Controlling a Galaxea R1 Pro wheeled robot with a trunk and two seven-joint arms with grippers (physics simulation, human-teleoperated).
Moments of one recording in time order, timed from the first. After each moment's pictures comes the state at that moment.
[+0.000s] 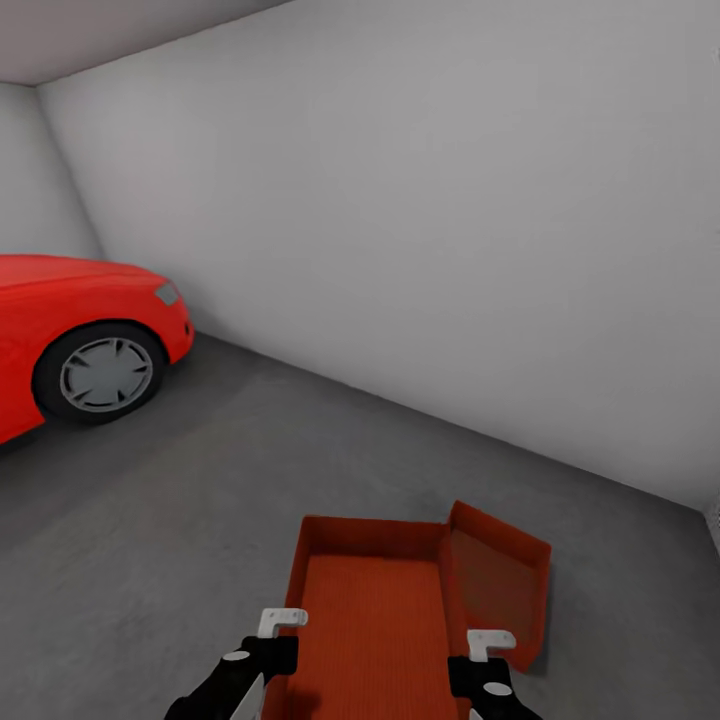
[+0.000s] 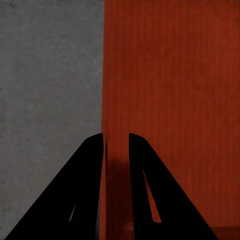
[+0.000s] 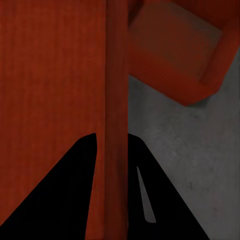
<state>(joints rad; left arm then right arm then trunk) -0.47 -0.11 -0.02 -0.37 0.01 0.12 0.01 -0.45 0.00 0.58 -0.33 -0.55 -0.02 -0.30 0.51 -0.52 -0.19</state>
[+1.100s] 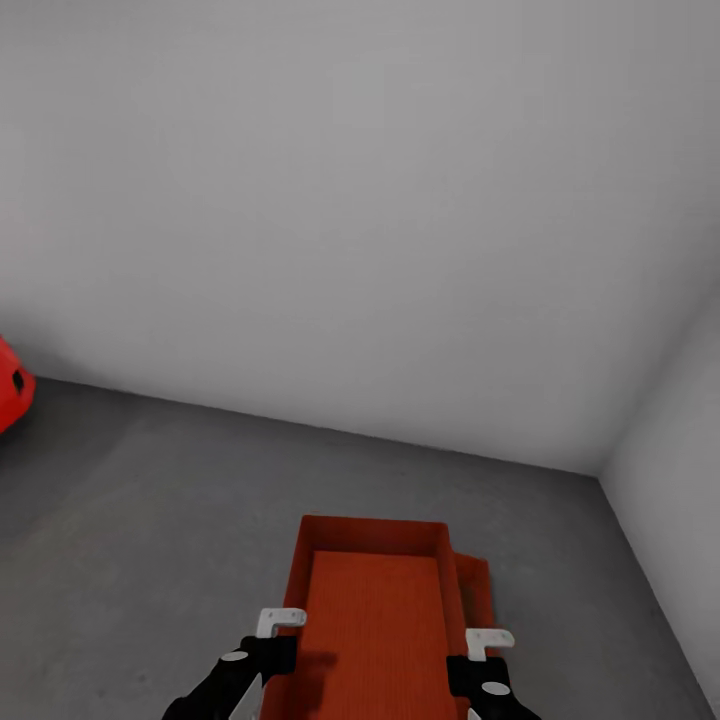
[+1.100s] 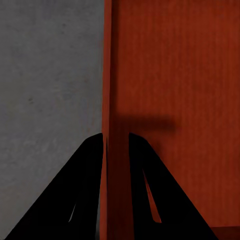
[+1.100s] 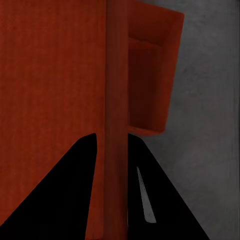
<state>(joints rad) -0.47 -0.11 -0.02 -0.37 0.01 0.12 0.00 -0.45 0.01 0.57 -0.33 -0.53 -0.02 -0.31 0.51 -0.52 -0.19</state>
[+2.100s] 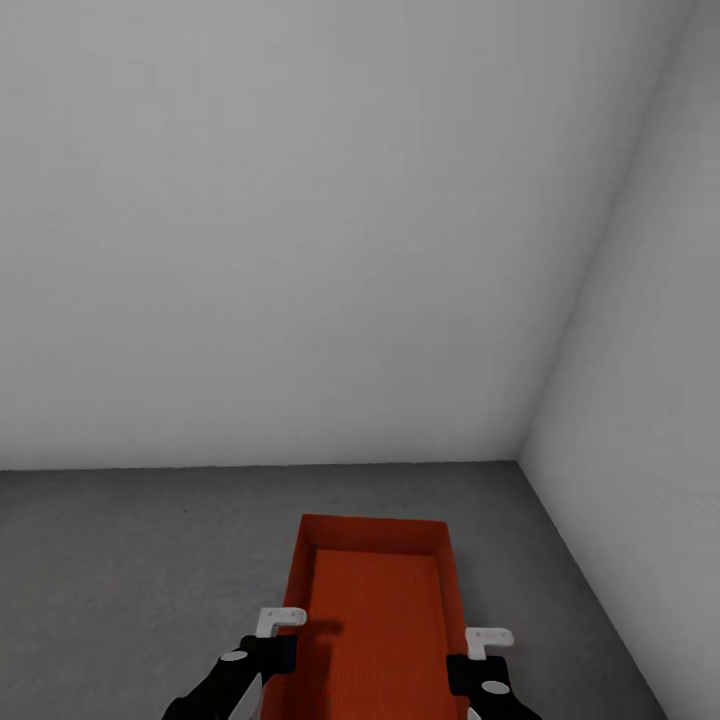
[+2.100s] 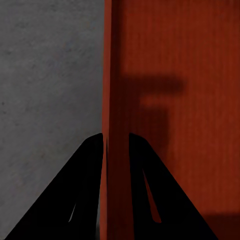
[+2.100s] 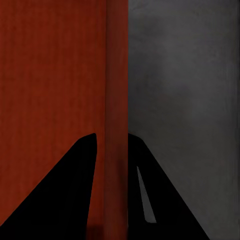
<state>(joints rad) -0.47 -0.10 -0.02 -0.37 0.01 0.11 0.00 -0.45 0.01 0.57 -0.34 -0.53 -0.02 -0.31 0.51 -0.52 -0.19</state>
